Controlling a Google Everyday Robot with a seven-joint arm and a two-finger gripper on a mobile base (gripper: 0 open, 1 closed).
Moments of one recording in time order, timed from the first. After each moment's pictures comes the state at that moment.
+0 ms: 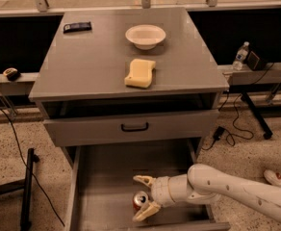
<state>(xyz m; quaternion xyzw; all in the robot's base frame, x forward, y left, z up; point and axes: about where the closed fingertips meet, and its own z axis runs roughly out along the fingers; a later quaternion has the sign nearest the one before) 0.440 0.006 0.454 -0.62 0.61 0.32 0.38</state>
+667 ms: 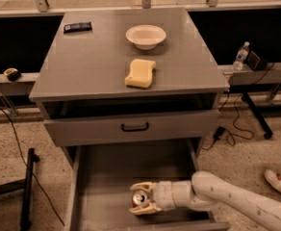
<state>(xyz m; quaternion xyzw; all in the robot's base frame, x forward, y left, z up) 0.437 0.009 0.438 -0.58 0.58 0.37 0.42</state>
